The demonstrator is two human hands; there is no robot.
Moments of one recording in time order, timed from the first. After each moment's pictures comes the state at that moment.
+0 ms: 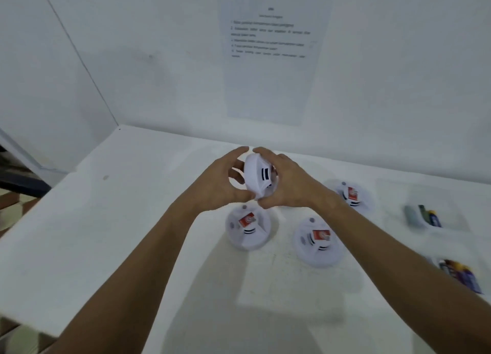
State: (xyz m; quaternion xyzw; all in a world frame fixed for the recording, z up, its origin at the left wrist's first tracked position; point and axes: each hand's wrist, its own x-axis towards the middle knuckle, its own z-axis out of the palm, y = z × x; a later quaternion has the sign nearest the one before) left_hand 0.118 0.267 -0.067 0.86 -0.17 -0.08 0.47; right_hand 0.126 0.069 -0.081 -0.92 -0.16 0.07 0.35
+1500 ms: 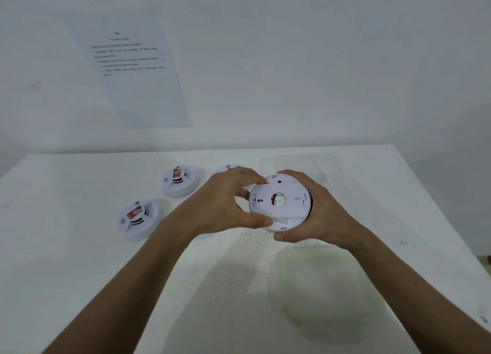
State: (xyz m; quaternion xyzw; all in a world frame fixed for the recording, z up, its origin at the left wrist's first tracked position) left_hand -0.026 0.030 -0.020 0.84 -0.33 -0.13 0.41; right_hand -0.087 -0.180 -0.067 -0.81 -0.09 -0.03 0.58
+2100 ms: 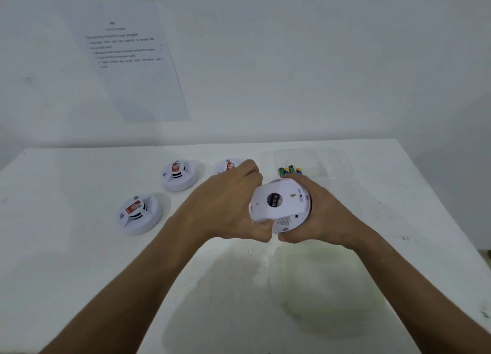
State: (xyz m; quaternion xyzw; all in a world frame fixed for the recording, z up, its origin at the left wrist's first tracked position) left_hand -0.031 0.023 -0.023 0.90 -0.42 0.03 0.12; right_hand -0.088 -0.186 -0.078 -0.84 -0.09 -0.02 0.54
